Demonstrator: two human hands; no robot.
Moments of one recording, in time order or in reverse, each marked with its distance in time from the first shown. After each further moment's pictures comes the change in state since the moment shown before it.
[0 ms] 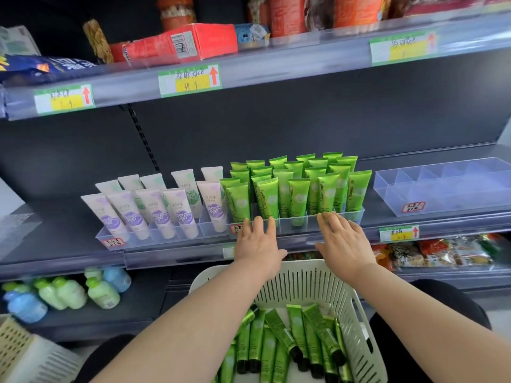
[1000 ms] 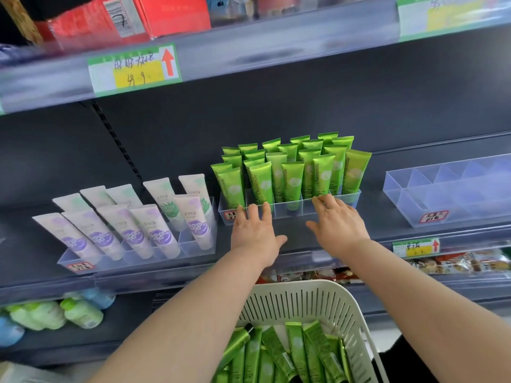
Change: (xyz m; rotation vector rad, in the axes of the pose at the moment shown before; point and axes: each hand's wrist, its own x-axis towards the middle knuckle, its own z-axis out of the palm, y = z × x) left_hand 0.090 0.004 -0.004 0.004 0.036 -0.017; right_hand 0.094 0.019 0.005 0.106 -0.045 0.047
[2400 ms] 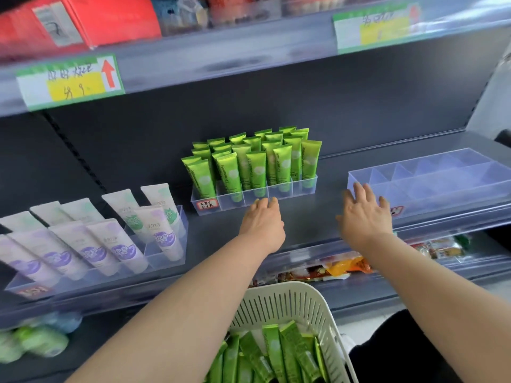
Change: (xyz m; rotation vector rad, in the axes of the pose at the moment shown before) left_hand 0.024 0.064 -0.020 -0.194 -0.006 0.202; right_hand -0.018 0.089 -0.010 -0.233 -0.064 0.339
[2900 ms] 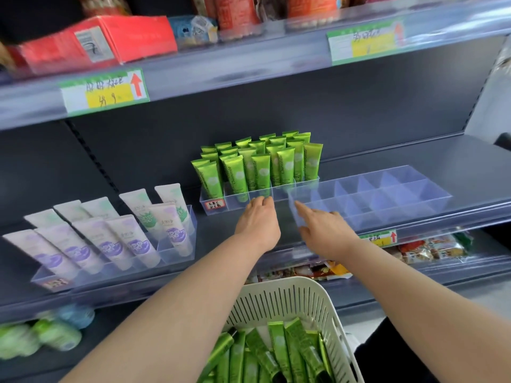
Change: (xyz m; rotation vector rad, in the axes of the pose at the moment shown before) left_hand -0.025 -0.004 -0.018 -0.059 0.066 -0.042; right_hand -0.034 -0.051 -0.023 0.354 -0.035 -0.377
